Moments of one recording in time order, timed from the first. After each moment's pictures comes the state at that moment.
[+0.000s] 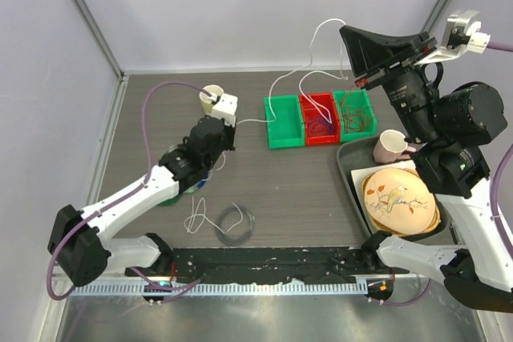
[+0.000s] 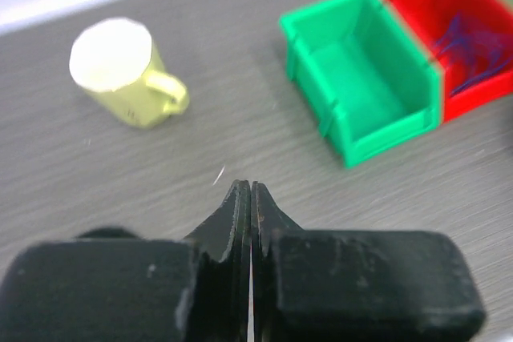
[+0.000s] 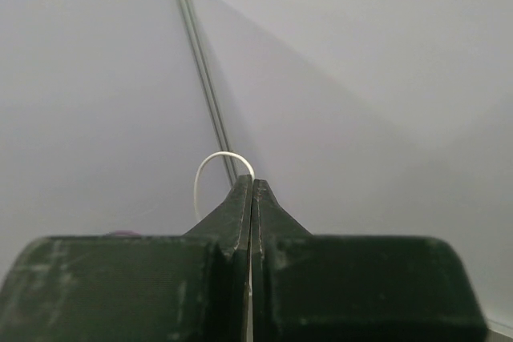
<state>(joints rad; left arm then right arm) -0.73 1.23 0.87 -0.02 -0.42 -0.08 0.64 1.05 1.67 -0.06 0.04 0.25</state>
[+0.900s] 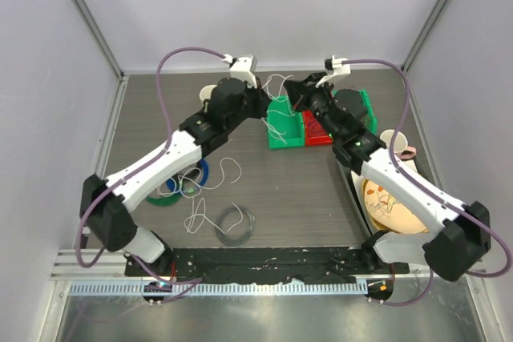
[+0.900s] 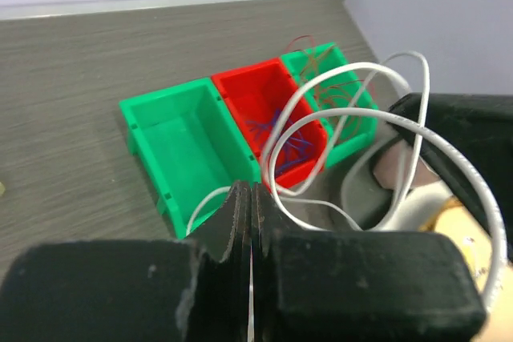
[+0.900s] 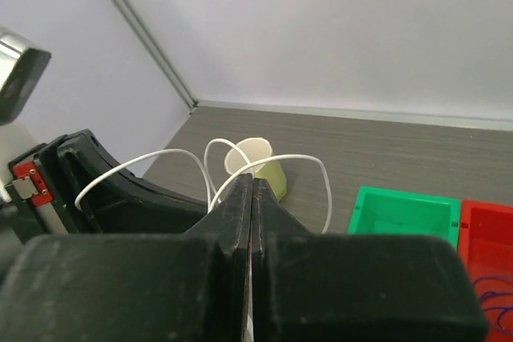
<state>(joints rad) -0.73 1.46 1.32 -0.07 -0.14 -0.41 0.60 1.20 1.06 0.27 0.10 0.36</state>
